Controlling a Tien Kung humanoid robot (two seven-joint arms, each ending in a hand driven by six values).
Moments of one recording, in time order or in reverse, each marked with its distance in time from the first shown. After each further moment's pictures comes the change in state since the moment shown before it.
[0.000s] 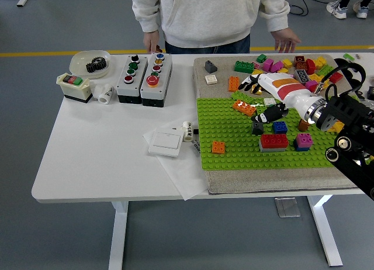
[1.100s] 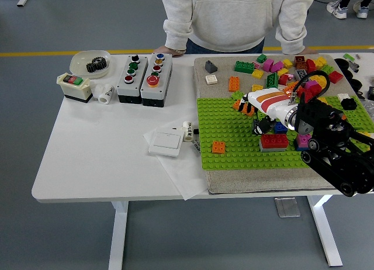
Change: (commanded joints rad) left arm 0.001 0.010 0.007 -0.005 0.000 0.003 0.006; right arm 0.098 0.124 -0.145 -0.236 -0.117 0.065 -0.105
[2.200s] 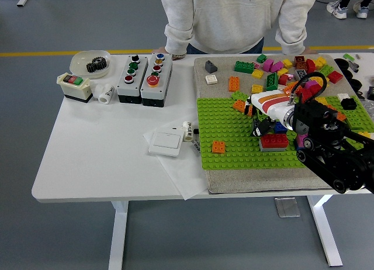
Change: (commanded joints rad) left arm -0.007 0.003 0.012 -0.002 -0.014 0.005 -0.001; right arm 0.028 0.042 -0.040 -0.097 -0.004 -0.003 -0.035
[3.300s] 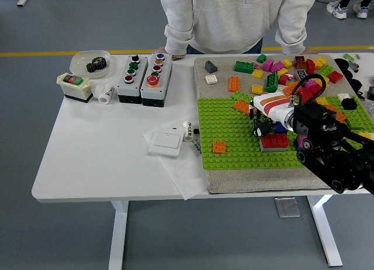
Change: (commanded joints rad) left arm -0.004 0.003 0.020 -0.002 -0.021 0.004 -0.004; right arm 0.004 0.011 -0.015 -0.043 -0.011 -0.001 0.002
